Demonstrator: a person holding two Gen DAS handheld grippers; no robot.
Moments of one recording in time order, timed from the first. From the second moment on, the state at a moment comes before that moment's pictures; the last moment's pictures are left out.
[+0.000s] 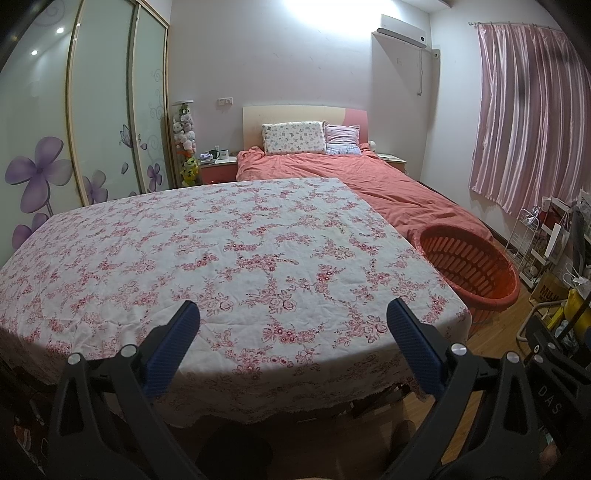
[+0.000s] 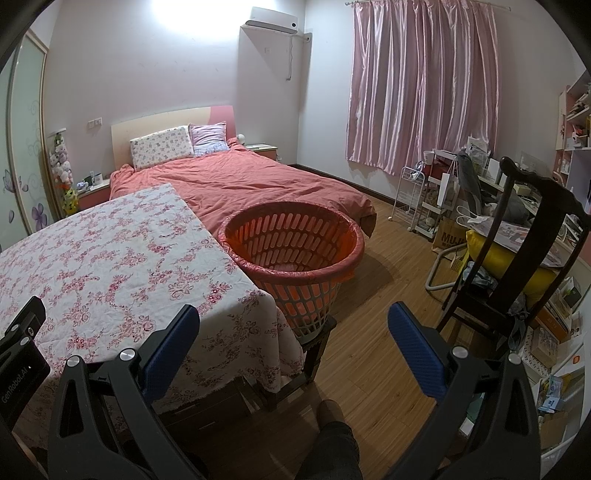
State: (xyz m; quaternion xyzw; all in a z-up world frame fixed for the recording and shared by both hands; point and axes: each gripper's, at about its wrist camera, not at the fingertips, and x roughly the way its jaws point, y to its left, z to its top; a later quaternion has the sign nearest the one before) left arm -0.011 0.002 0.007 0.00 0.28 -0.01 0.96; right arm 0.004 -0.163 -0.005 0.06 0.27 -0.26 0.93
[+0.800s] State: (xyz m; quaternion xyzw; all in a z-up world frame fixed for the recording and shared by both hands) left arm -0.014 0.000 0.003 0.01 0.28 -0.01 0.96; right arm 0.004 -0.162 -0.005 0.06 0.27 -0.26 0.93
